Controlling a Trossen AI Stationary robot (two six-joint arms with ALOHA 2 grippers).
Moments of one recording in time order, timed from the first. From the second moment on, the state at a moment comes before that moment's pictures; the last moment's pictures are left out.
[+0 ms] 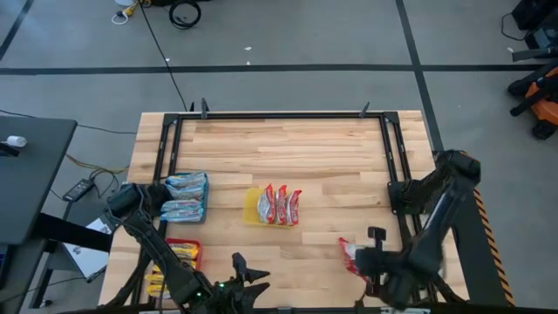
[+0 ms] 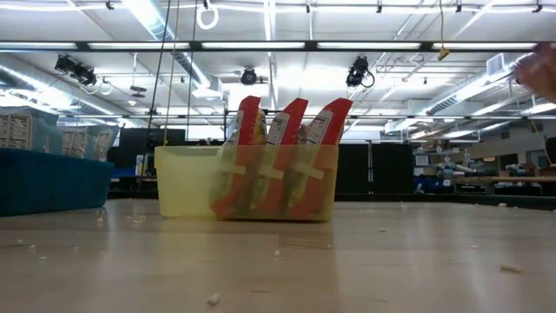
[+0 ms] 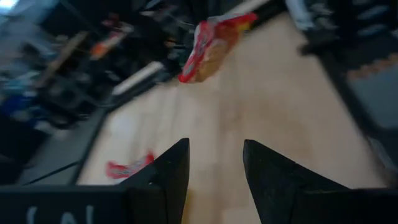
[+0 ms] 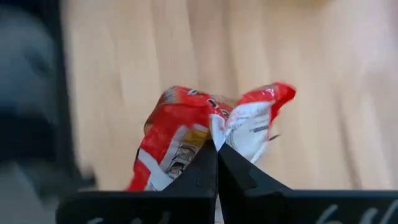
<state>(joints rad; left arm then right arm) -0.90 1.95 1.53 -0.37 -1.10 -0.15 1.02 1.64 1.32 -1.11 0.48 1.13</state>
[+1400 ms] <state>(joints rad) -0.44 2.09 1.06 1.57 -0.03 -0.24 0.97 1.57 1.32 0.32 1.06 -0.15</state>
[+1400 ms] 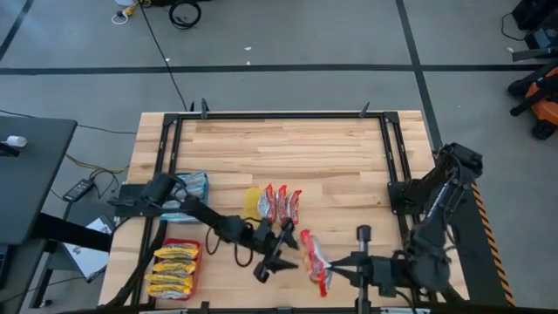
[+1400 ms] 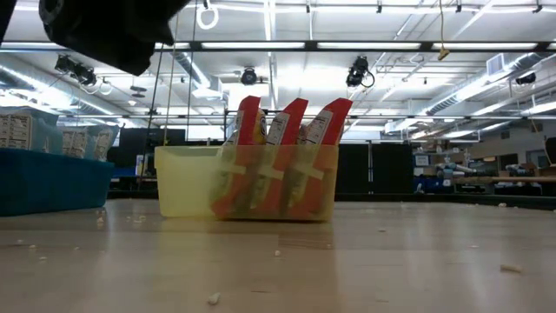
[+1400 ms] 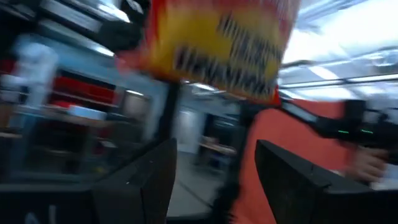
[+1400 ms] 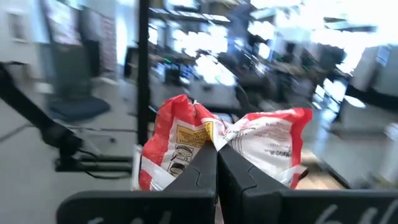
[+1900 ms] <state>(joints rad) -0.43 2.14 1.34 1.57 0.26 -0.20 0.86 1.59 1.32 0.56 0.64 -0.39</state>
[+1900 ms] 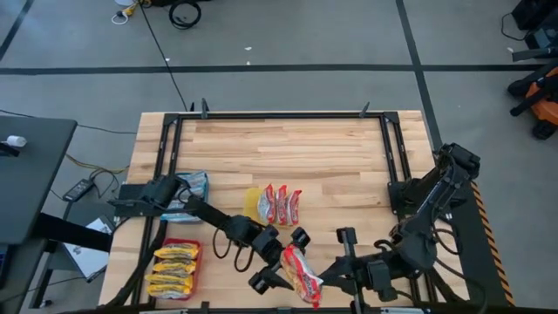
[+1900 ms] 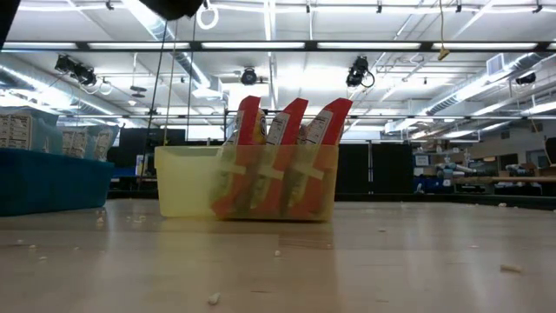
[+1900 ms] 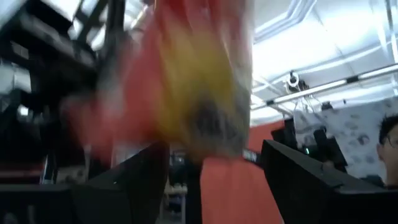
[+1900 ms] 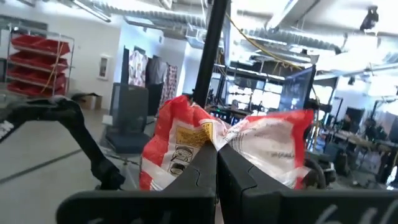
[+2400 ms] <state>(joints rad) -0.42 2.14 1.42 1.57 0.32 -0.19 0.87 1.59 1.32 0.56 0.64 -0.44</state>
